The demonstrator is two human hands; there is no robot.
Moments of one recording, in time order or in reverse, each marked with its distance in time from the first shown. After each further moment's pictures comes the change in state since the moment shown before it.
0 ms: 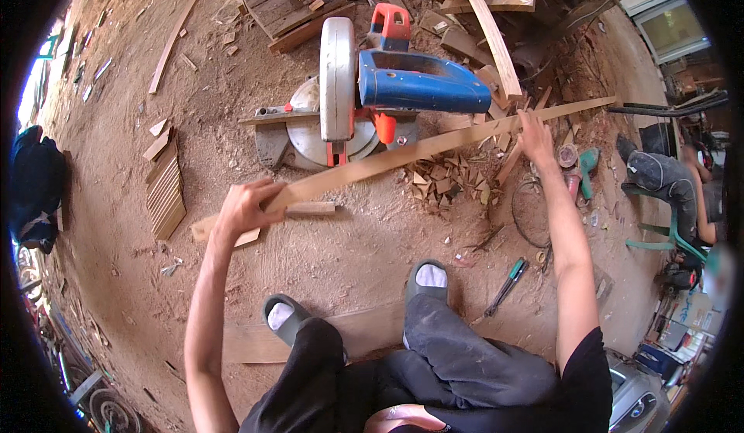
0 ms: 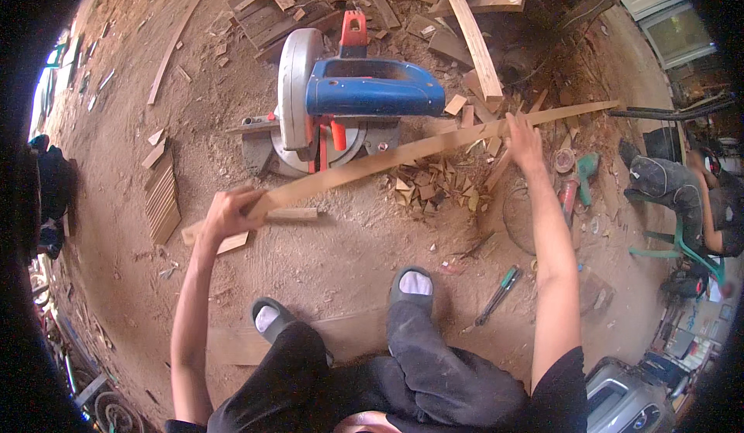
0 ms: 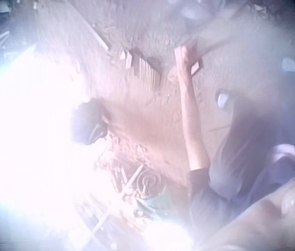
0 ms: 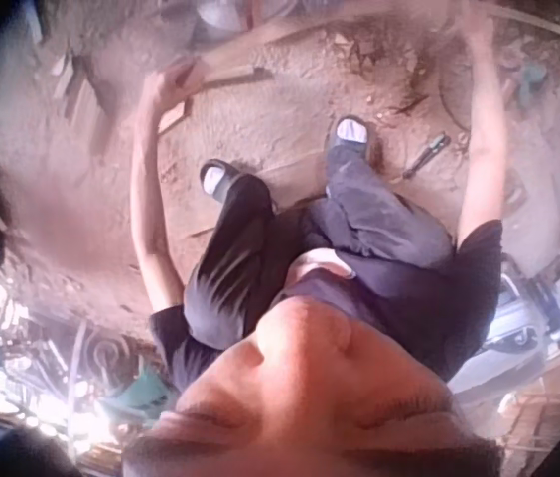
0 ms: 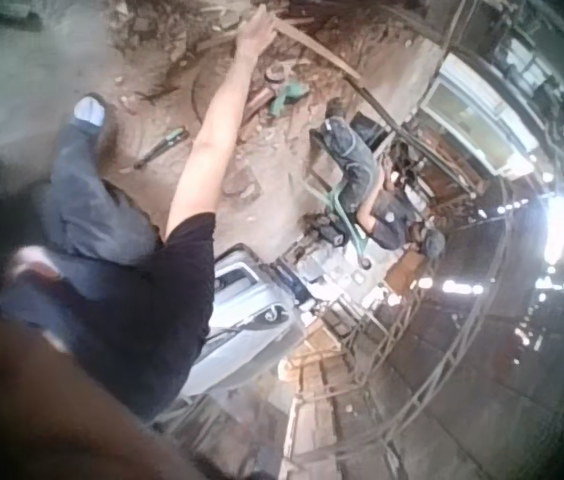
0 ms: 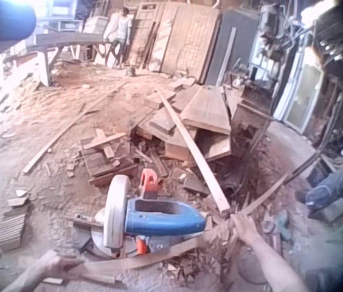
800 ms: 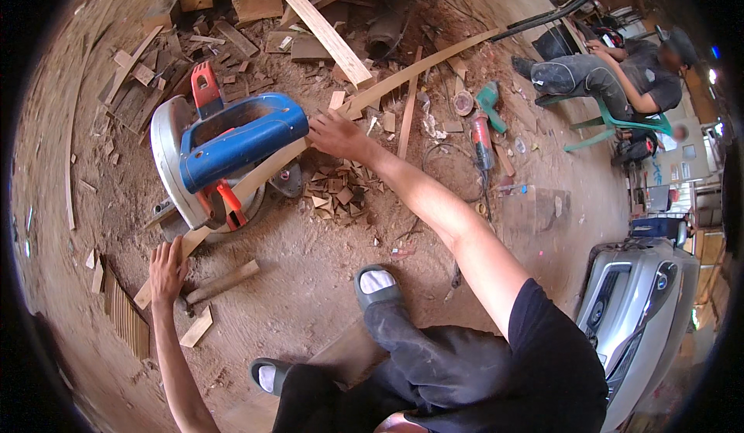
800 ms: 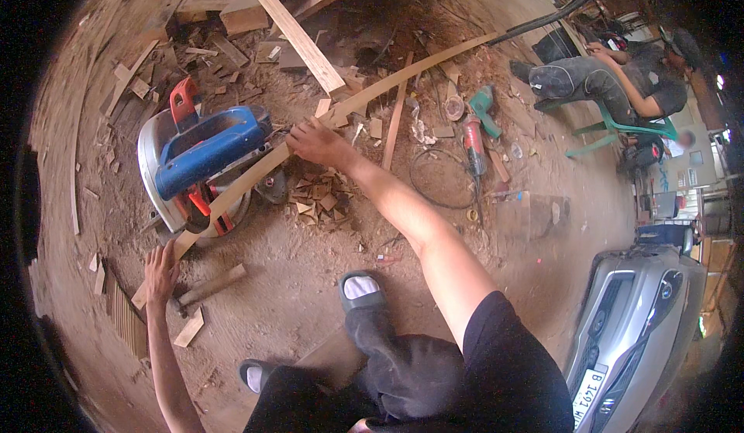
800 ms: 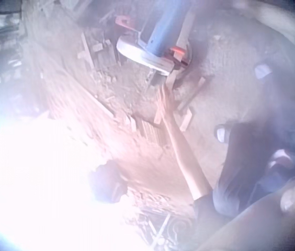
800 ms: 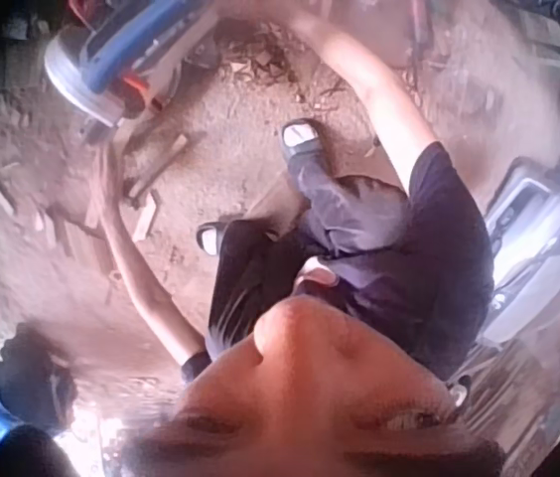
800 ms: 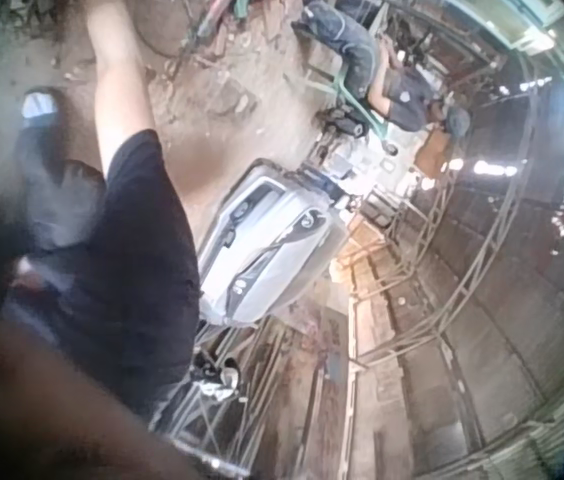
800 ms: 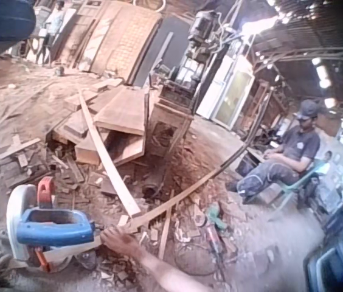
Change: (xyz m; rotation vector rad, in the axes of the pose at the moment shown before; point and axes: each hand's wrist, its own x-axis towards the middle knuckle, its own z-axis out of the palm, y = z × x) left_hand 0.043 -0.089 0.019 0.470 -0.045 0.159; right_hand 0.025 -0.157 0.012 0.029 0.548 -0.615
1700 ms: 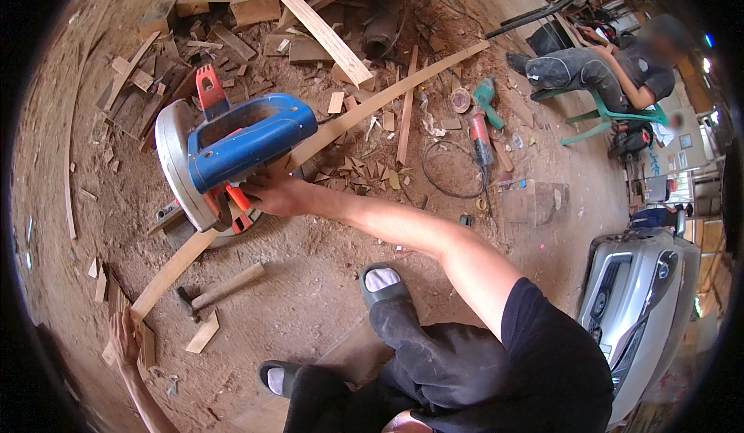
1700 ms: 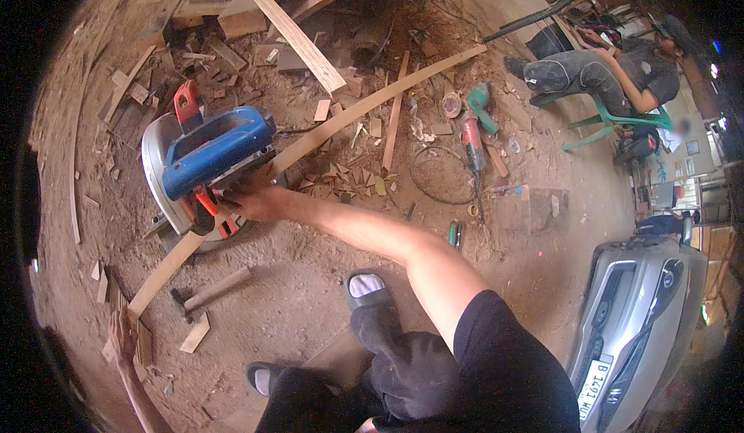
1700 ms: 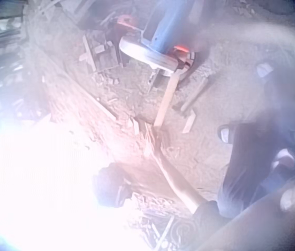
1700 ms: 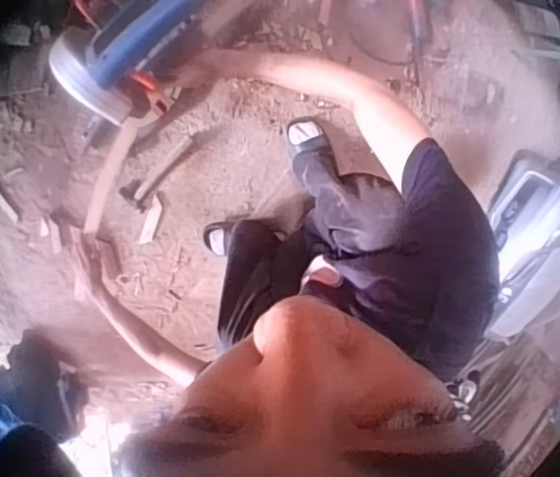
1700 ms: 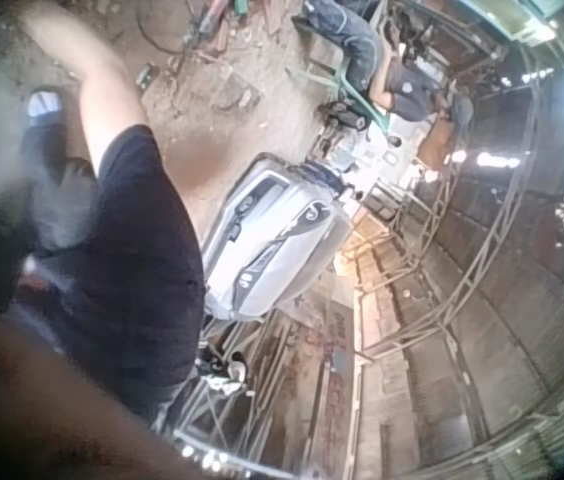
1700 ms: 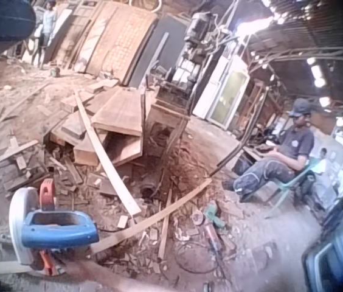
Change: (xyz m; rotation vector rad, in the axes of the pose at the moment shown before) left_hand -0.206 -0.171 -0.049 0.152 -0.034 -0.046; right_hand 0.093 -0.144 -0.030 0.185 0.270 -0.123
